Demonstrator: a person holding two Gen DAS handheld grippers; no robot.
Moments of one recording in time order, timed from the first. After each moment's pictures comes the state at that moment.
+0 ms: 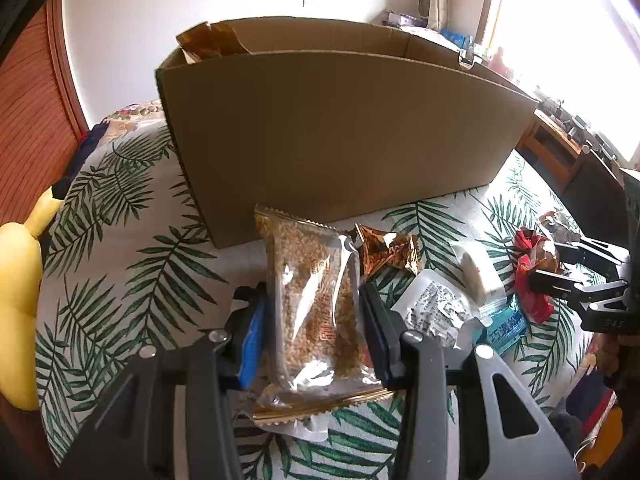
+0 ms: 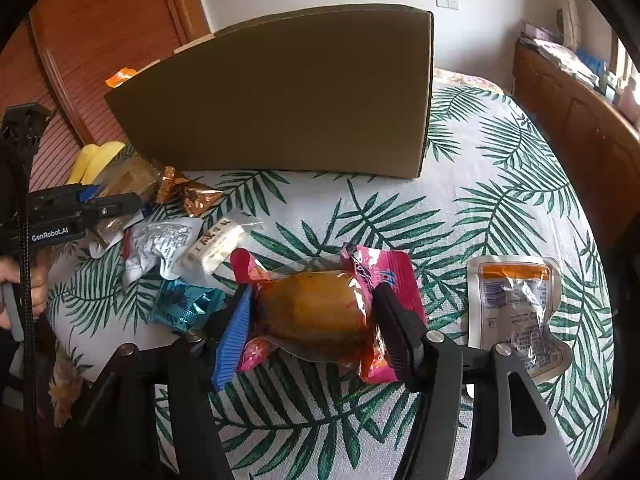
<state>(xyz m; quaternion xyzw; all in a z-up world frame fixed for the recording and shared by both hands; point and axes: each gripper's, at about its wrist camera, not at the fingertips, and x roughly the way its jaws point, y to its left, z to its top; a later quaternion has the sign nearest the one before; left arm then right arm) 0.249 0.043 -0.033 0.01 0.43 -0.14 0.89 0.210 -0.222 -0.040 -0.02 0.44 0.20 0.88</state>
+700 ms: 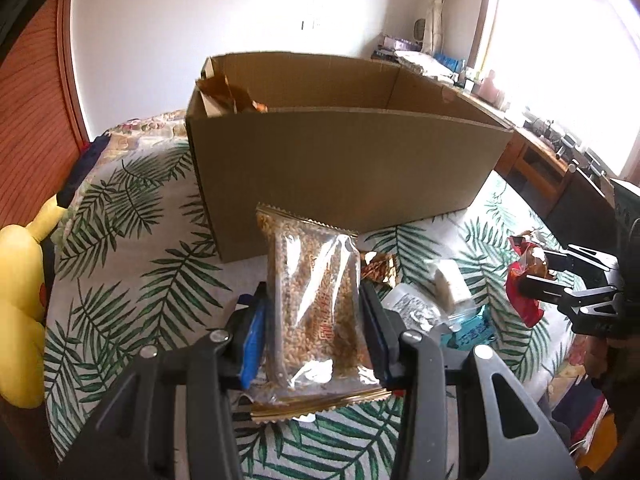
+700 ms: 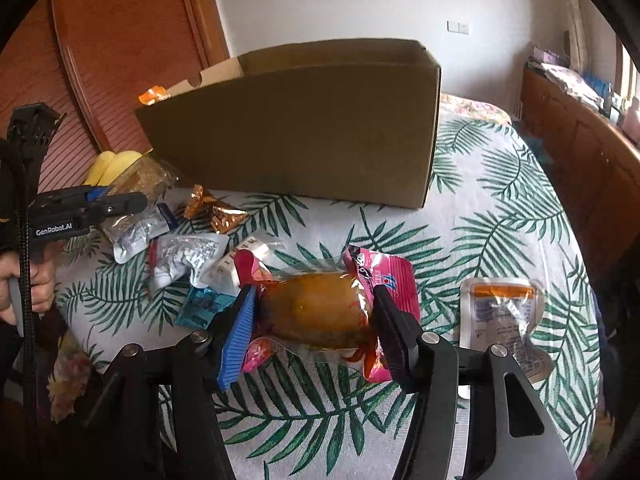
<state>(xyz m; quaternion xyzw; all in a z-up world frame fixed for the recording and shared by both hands) 0.222 0.053 -0.004 -0.01 0.40 -0.15 0.91 0.194 -0.225 -0.013 -0.03 0.40 0.22 0.89</state>
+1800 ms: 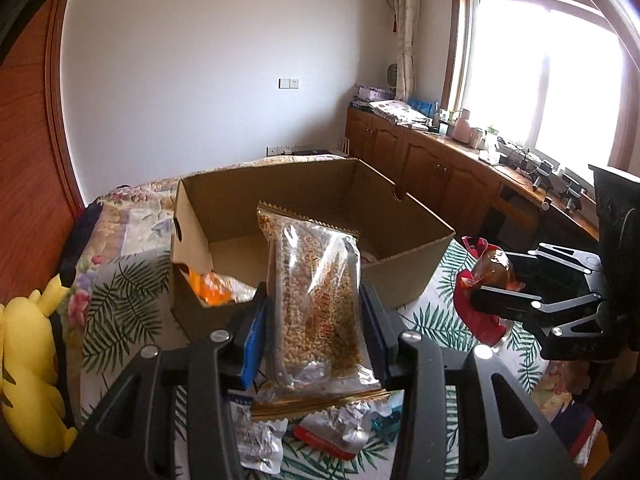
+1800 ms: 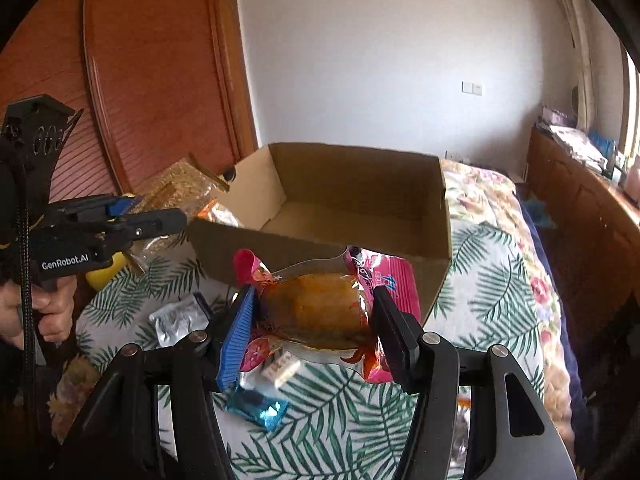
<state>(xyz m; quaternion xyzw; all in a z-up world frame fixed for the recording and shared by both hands) 0.229 0.021 0.097 0.01 0.31 -0.18 0.94 0.210 -0.199 0.089 -0.05 0.31 0.24 0.92</state>
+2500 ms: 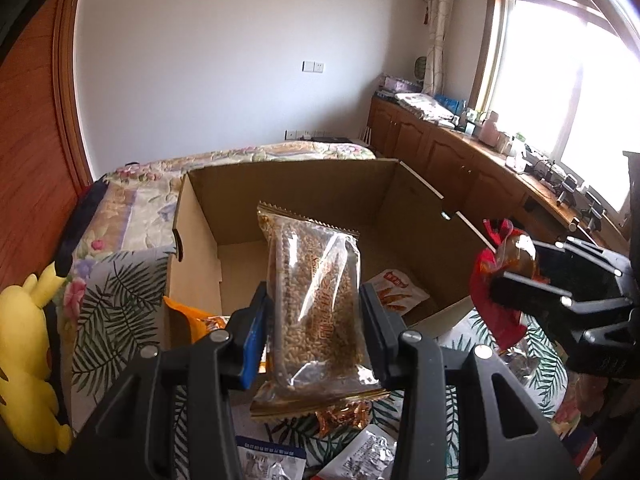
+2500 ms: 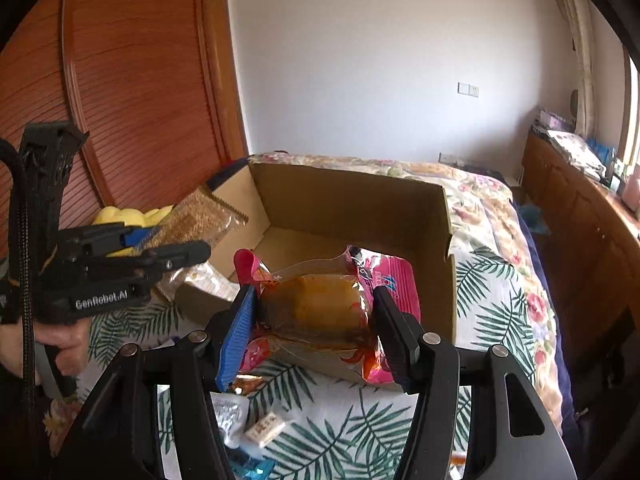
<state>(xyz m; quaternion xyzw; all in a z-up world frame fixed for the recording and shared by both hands) 0.308 0.023 0.079 -0.02 0.34 -0.14 0.93 0.274 -0.178 0.103 -0.06 0.32 0.23 0.92</state>
